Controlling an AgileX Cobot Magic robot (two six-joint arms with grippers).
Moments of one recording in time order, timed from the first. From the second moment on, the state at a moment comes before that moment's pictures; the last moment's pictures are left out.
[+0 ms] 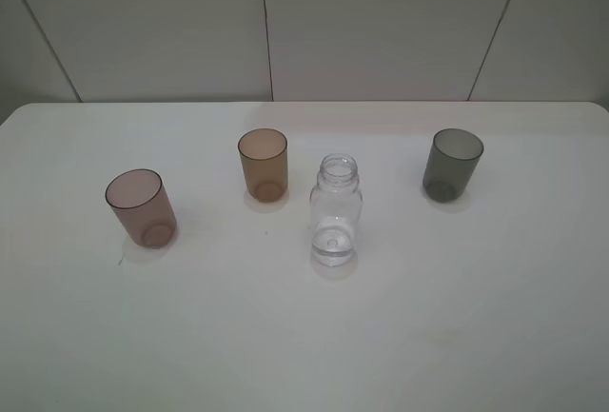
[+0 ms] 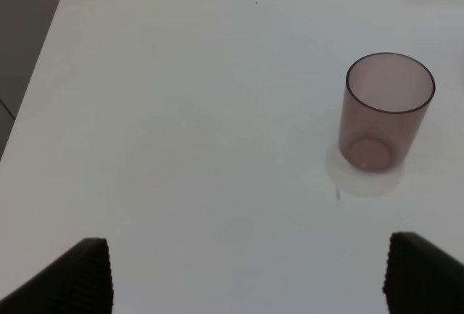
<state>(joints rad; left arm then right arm) -0.09 -0.01 -0.50 0.11 1.06 -0.02 0.01 0.00 -0.52 -0.05 1.06 0.01</state>
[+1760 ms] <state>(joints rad) -0.09 -0.01 -0.50 0.11 1.06 -0.02 0.02 0.63 -0.73 0.04 0.73 0.01</state>
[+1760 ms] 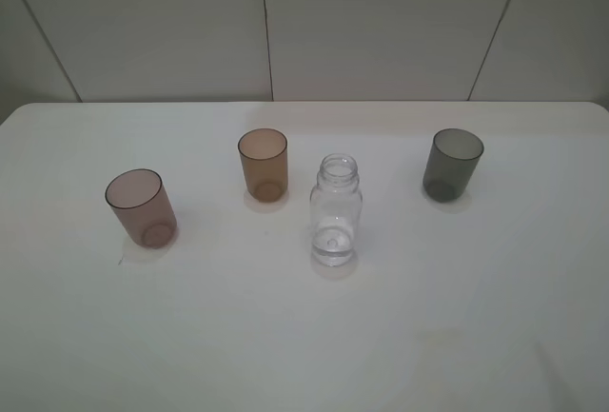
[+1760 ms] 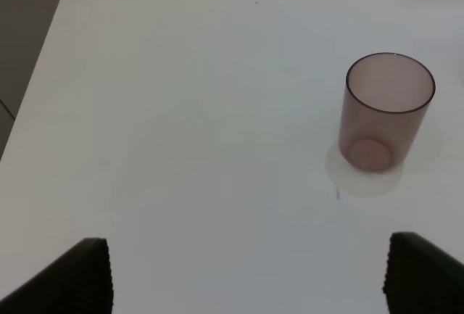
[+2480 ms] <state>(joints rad) -0.09 -0.01 -0.50 0.11 1.06 -0.02 0.71 0.78 -0.27 0.07 -0.16 0.02</state>
